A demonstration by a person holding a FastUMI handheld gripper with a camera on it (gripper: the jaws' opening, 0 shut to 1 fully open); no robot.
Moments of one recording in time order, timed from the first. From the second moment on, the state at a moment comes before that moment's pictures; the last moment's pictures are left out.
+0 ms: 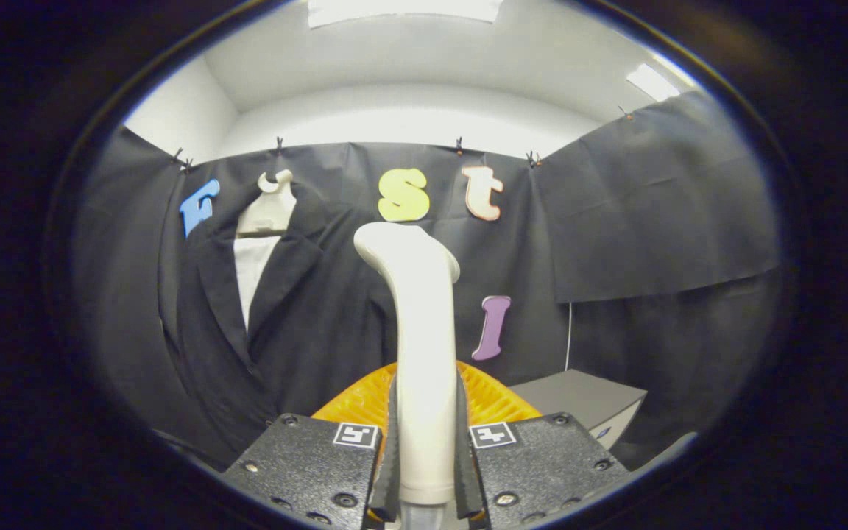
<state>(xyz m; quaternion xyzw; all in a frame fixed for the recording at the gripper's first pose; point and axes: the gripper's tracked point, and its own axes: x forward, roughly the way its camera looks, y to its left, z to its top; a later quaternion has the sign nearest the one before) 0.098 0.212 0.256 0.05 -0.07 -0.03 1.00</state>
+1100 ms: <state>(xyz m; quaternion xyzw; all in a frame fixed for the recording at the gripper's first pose) 0.195 0.319 0.312 -0.01 -0.18 -0.05 0.98</state>
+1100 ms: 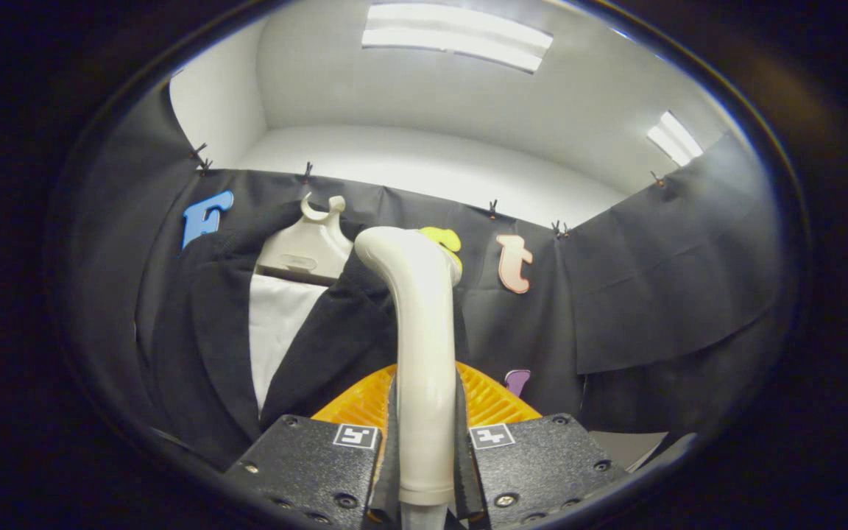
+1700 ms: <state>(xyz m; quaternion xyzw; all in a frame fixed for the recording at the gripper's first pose) 0.183 0.315 0.241 -0.03 -0.12 -0.05 0.99</state>
